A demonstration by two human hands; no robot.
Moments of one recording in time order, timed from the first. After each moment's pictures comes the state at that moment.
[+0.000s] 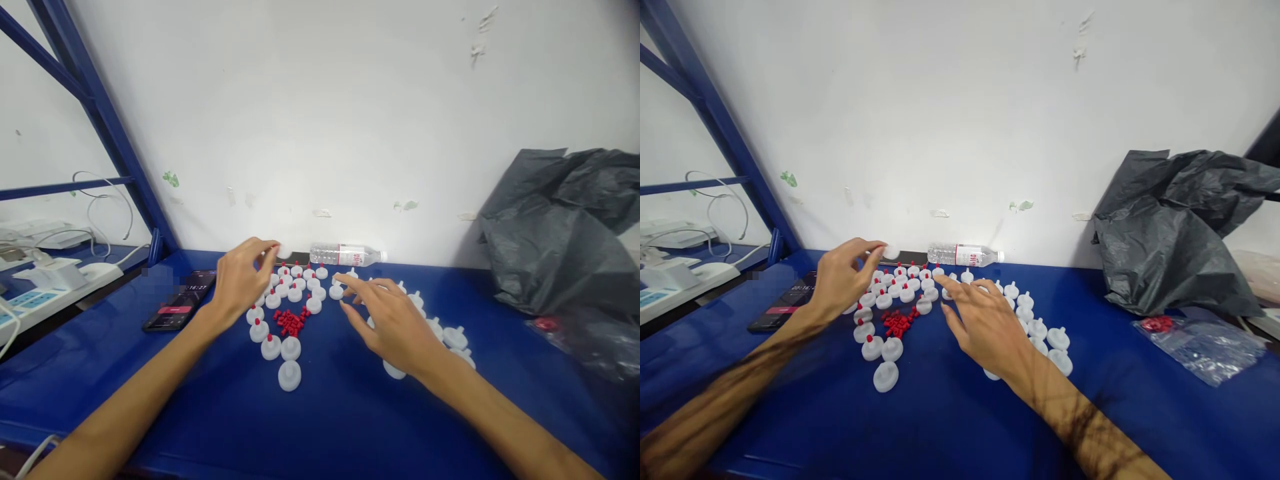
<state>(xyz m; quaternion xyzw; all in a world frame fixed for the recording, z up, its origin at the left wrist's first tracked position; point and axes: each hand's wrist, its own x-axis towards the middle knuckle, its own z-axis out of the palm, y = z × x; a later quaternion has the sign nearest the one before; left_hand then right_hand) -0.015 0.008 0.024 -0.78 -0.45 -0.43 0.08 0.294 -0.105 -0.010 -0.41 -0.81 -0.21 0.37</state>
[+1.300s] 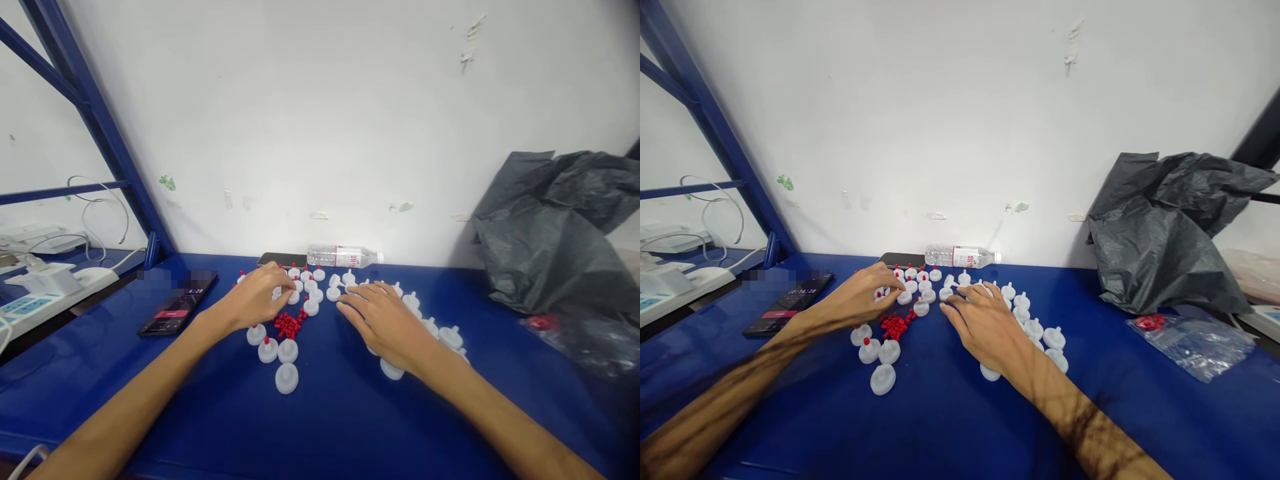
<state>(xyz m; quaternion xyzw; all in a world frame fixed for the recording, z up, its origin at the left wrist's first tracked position) -0.015 0.012 0.017 -0.93 -0.34 -0.17 -0.02 0.309 -0.092 -0.032 -0.47 -0.83 -0.18 0.26</state>
